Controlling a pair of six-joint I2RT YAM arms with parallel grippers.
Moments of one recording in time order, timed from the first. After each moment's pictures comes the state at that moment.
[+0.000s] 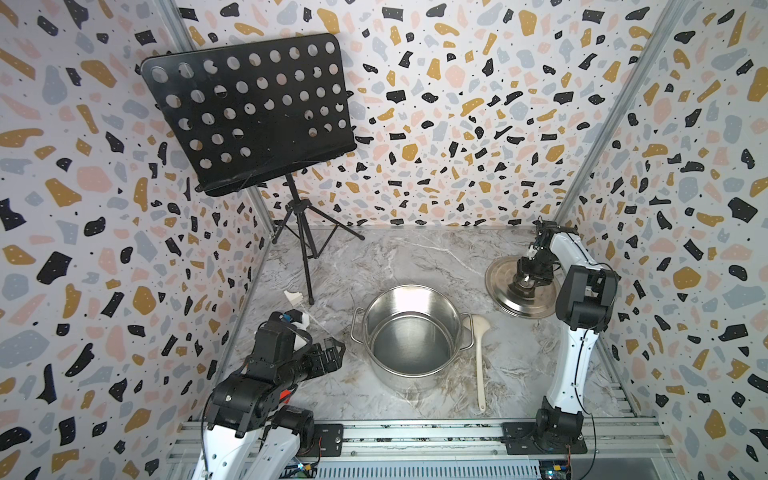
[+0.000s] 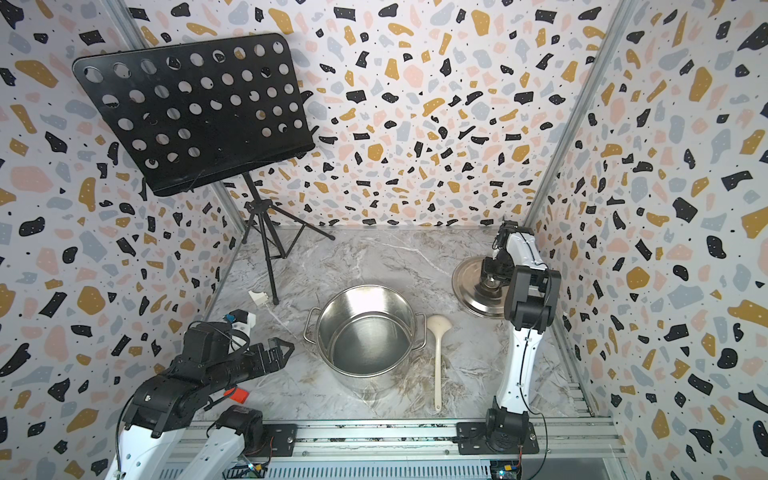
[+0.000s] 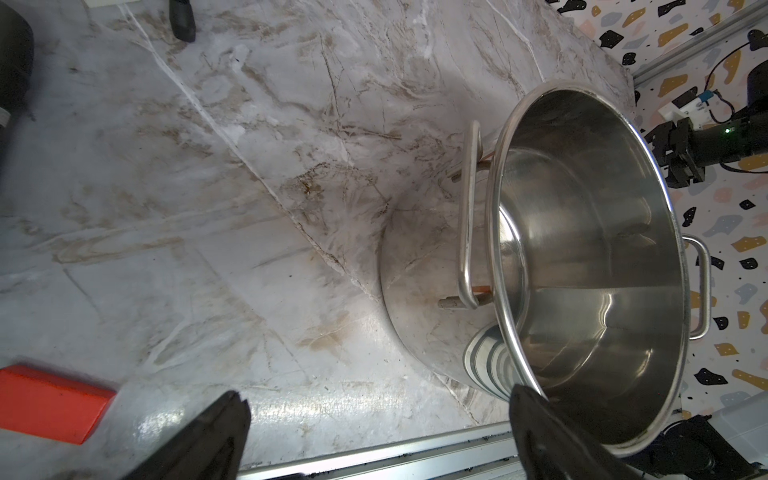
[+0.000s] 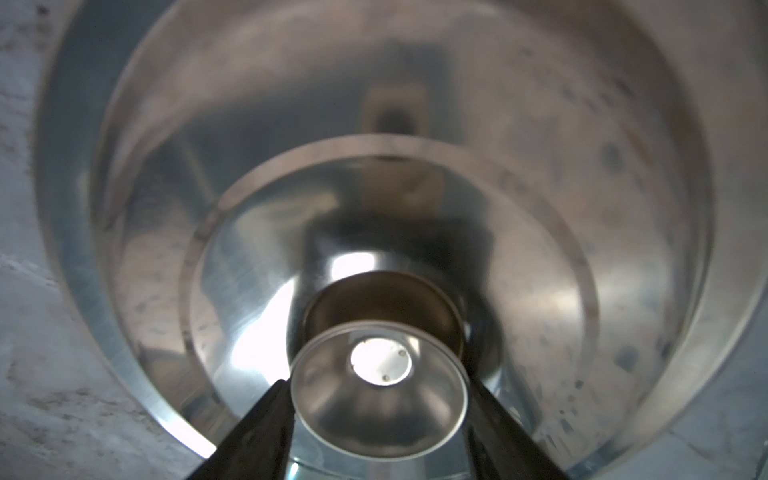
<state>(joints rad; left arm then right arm) -0.23 0.52 0.83 -1.16 0.22 -0.51 -0.15 2.32 2.01 -1.17 -0.10 0.05</state>
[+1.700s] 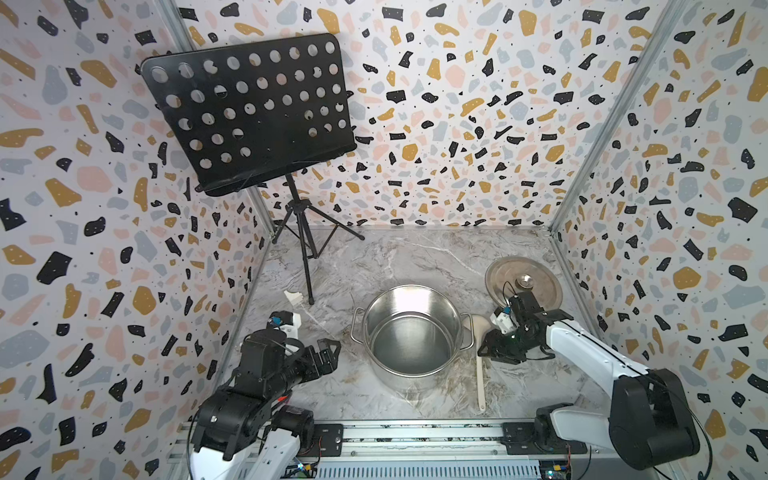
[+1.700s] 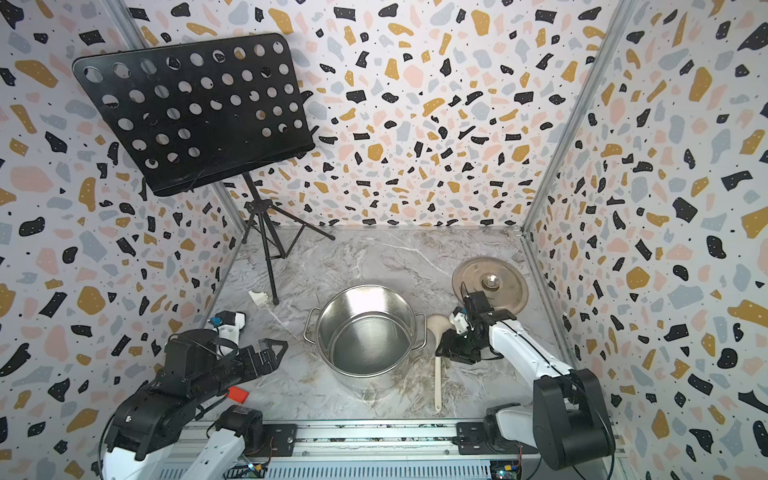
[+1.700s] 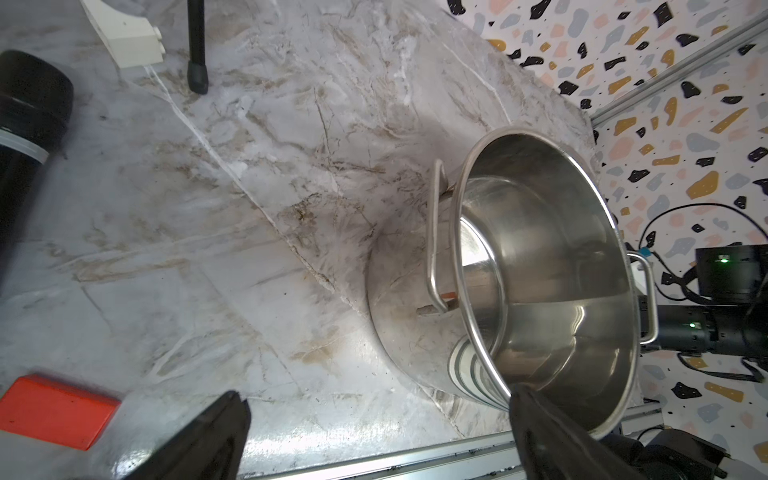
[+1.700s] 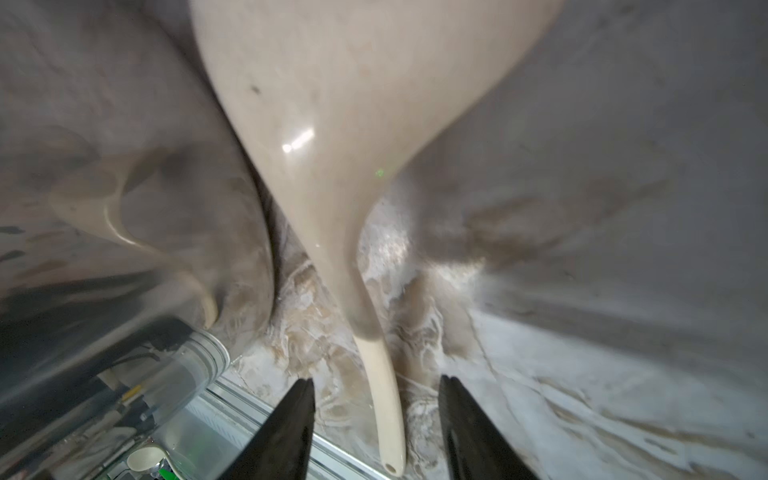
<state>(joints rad) -0.23 0.45 0.91 -1.17 0.20 -0.53 0.24 1.28 0.69 -0.77 -0.50 0.32</state>
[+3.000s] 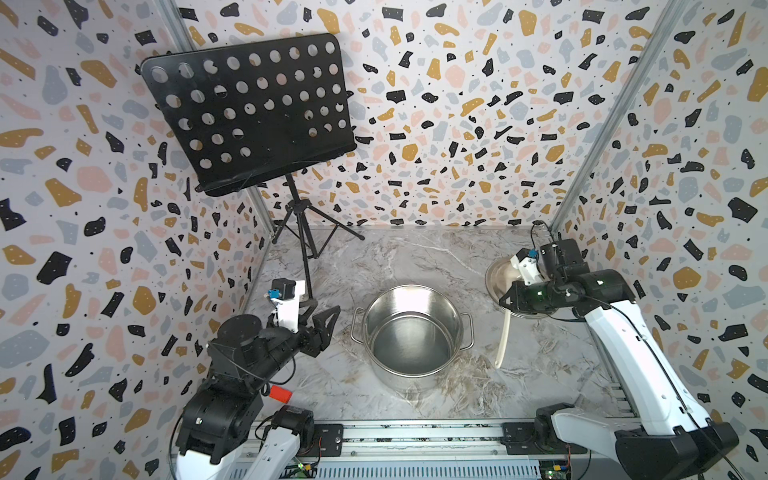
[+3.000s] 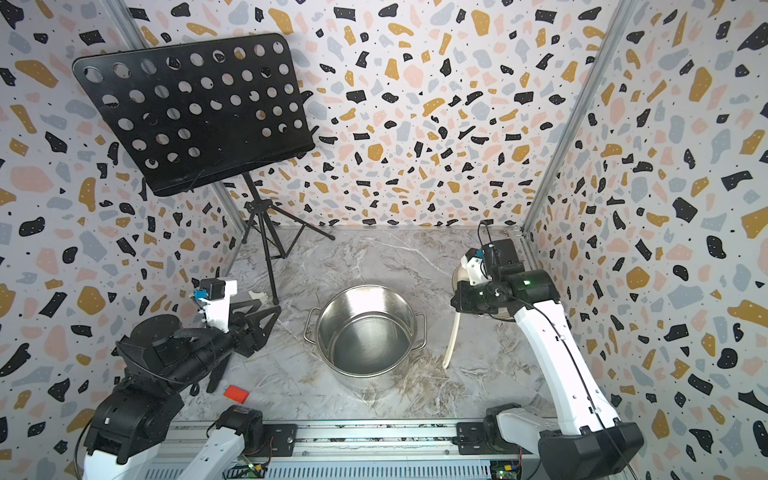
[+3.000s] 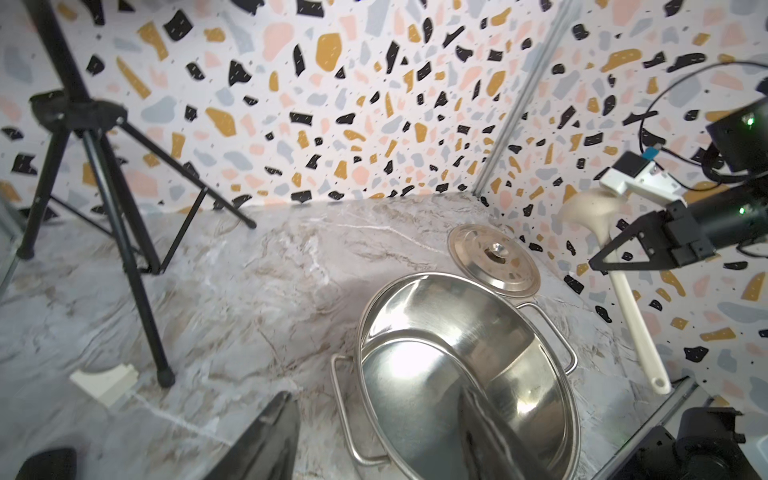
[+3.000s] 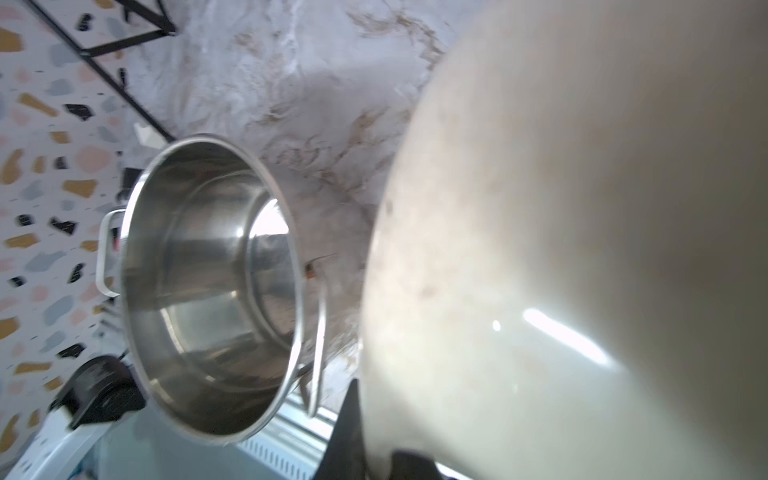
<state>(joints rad) -0.23 0.51 1.01 -0.74 0.34 -0.11 0.24 1.18 1.43 -1.26 -0.44 0.24</state>
